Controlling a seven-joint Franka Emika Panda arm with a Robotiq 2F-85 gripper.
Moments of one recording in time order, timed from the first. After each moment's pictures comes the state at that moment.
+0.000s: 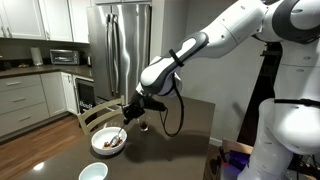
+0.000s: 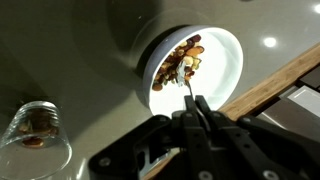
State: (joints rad) arm 0.12 0.08 0.08 -2.34 0.60 2.83 0.11
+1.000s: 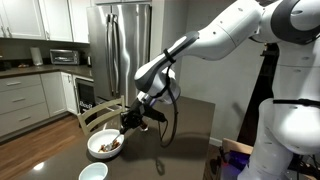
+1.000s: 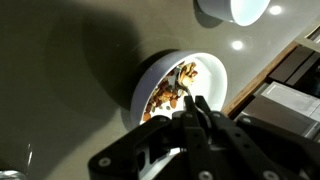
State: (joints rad) arm 0.12 0.12 0.15 -2.34 1.10 2.82 -0.22
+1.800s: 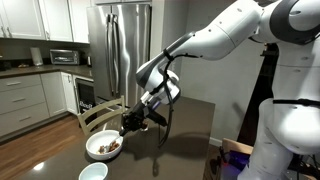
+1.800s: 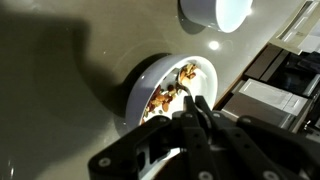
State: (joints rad) arm 0.12 0.12 0.15 -2.34 1.42 2.76 -0.51
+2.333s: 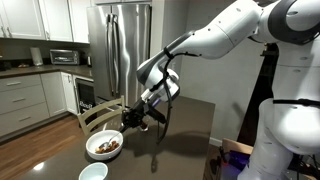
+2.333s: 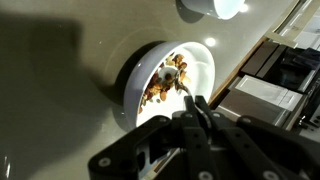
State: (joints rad) arm 0.12 0.12 0.11 -2.32 1.42 2.74 -0.53
